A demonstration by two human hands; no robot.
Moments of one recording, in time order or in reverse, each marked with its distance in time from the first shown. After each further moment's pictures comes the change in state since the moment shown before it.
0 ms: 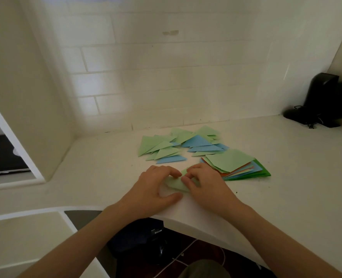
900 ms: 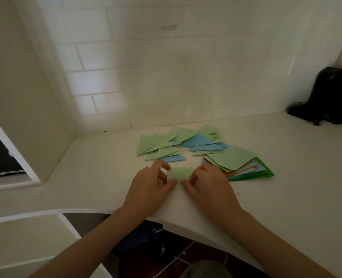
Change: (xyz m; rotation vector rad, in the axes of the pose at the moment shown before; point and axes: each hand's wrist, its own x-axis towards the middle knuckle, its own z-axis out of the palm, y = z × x) left_hand 0.012 0.004 0.013 -0.008 0.242 -0.267; right_hand -0.004 0.012 0.011 -0.197 0.203 -0.064
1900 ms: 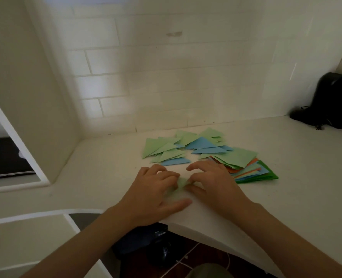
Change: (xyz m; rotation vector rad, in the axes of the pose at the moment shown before) left_hand -0.010 -0.007 -0.023 0.383 -0.154 0.413; right_hand 0.014 0.003 -0.017 -0.089 -0.100 -0.281
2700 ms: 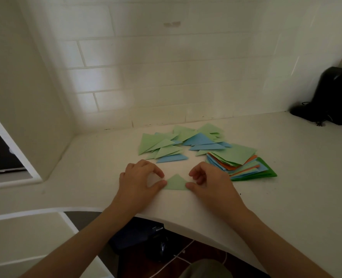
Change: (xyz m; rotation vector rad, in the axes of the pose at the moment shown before) left_hand 0.007 -0.008 0.006 -0.239 0.034 -0.505; right_hand -0.005 -0.006 0.007 0.442 -0.010 0.453
